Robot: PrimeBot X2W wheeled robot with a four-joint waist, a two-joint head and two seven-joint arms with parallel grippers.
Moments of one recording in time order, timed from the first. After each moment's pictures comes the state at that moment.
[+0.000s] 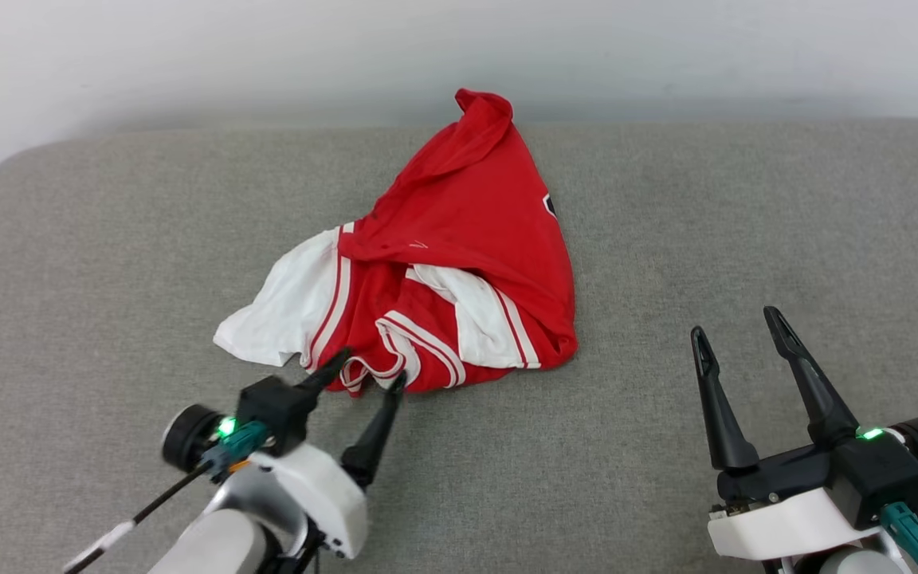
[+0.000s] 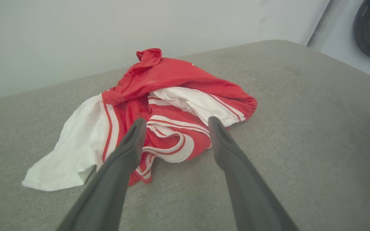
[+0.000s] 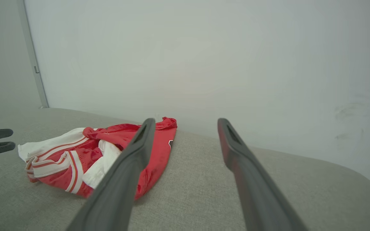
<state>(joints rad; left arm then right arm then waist) -0.26 0.44 -0.59 0.10 -0.52 0.02 -0.11 -0.01 -0.06 0.10 -0.09 -0.03 0.13 -0.26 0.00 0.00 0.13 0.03</state>
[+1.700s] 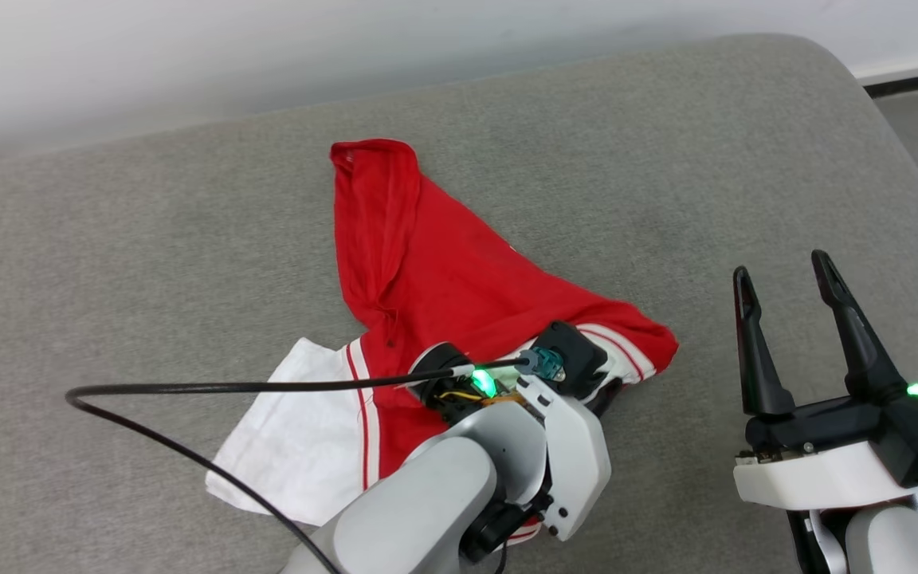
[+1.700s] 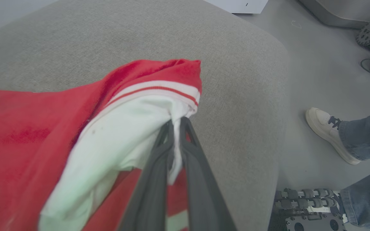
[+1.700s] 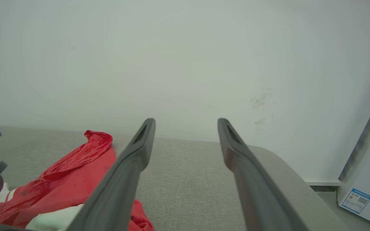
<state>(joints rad) -0.60 0.09 -0.89 0.35 -0.53 -0.05 0.26 -0.10 -0.05 0.04 -0.10 -0.01 0.13 -0.26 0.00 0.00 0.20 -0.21</state>
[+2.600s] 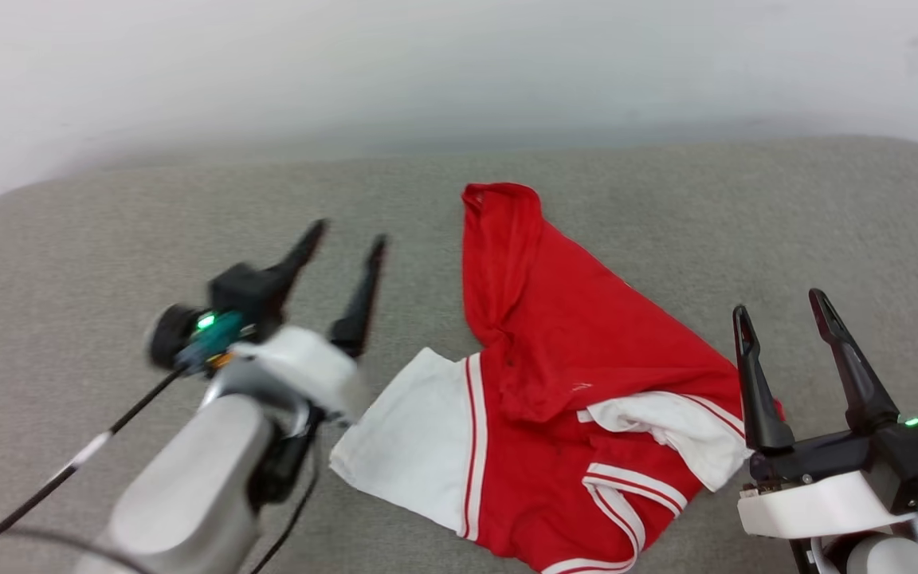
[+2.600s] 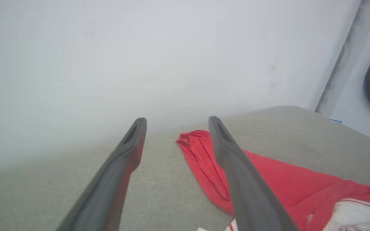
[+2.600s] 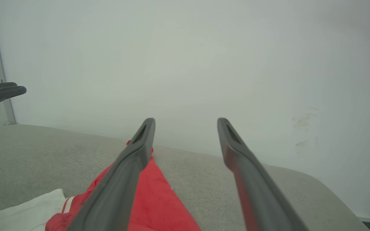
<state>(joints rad) -0.55 0.35 -0.62 0.33 -0.61 0.07 -0.25 -0.04 -0.06 0.03 -0.09 -0.04 0.13 -0.26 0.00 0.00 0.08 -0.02</state>
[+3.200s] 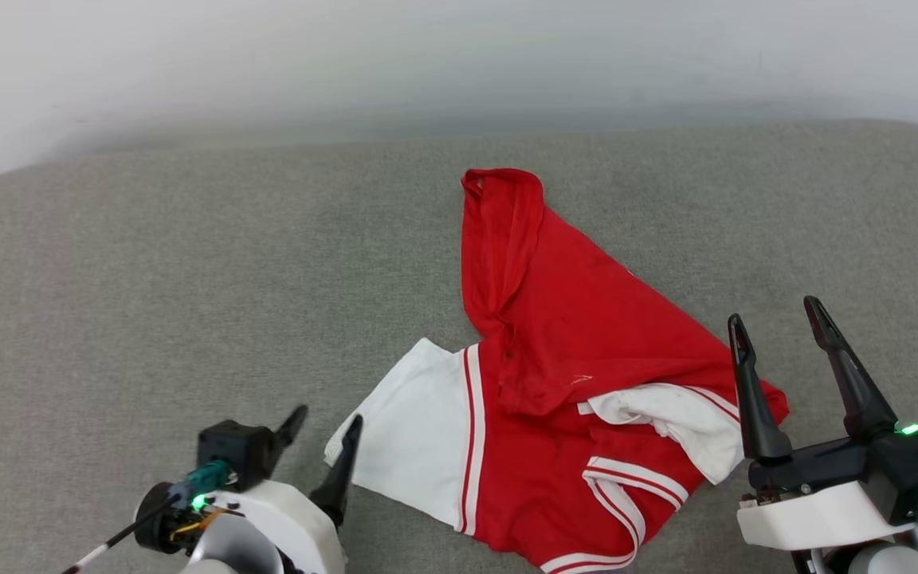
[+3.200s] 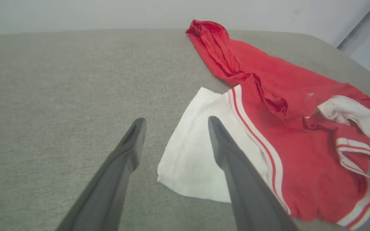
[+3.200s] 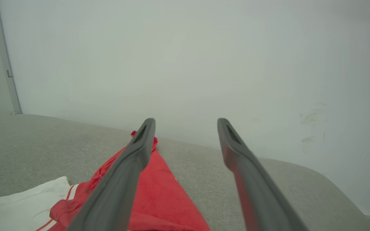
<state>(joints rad) -0.17 0.48 -0.60 0.10 -0.69 0.18 -0.11 -0.01 -0.08 0.05 -0.11 -0.04 0.13 -0.26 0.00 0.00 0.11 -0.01</state>
